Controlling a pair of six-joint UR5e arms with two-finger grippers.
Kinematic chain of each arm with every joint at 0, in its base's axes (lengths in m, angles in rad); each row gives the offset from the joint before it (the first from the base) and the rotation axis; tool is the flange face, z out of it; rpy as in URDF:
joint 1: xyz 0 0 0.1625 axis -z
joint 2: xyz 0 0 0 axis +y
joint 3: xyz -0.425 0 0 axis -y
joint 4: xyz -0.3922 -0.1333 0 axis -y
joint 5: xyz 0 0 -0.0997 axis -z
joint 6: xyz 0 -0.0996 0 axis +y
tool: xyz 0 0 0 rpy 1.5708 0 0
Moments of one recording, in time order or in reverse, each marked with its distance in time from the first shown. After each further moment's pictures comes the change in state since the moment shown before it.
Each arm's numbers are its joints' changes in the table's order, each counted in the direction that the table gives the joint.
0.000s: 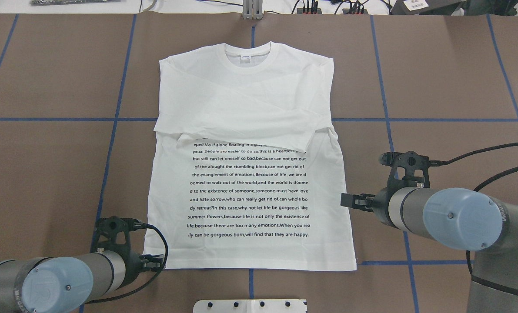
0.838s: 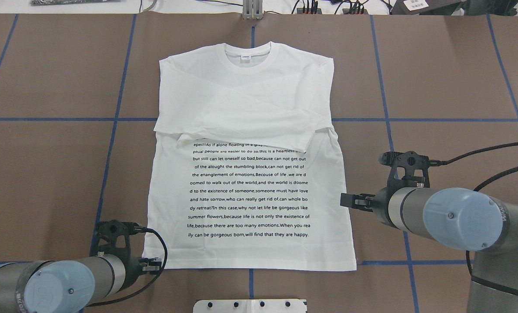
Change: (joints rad) left arm -0.010 -0.004 0.003 0.020 0.003 0.001; right arm 0.000 -0.001 0.001 0.000 0.000 0.000
